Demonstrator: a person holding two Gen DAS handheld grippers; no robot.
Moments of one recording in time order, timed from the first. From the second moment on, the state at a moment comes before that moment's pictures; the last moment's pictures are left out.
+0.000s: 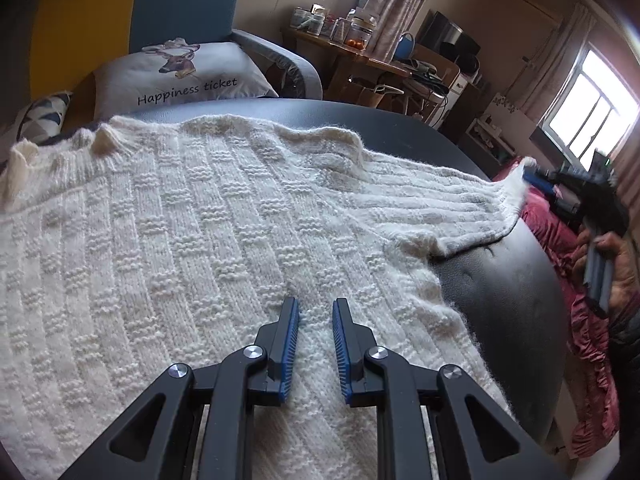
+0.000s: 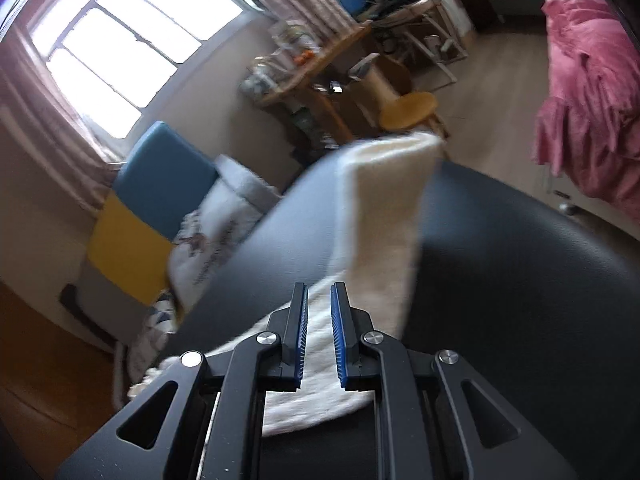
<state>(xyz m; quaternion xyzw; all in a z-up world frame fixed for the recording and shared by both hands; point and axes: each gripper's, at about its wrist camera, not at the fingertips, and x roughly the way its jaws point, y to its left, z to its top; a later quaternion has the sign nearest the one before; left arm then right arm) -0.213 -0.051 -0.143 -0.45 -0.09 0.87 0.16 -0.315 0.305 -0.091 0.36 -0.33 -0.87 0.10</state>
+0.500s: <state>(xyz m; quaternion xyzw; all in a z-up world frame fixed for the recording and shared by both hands) -0.197 -0.078 -0.142 -0.46 -0.09 0.87 0.14 -0.265 0.377 -0.114 0.37 -0.40 -0.84 -0.04</state>
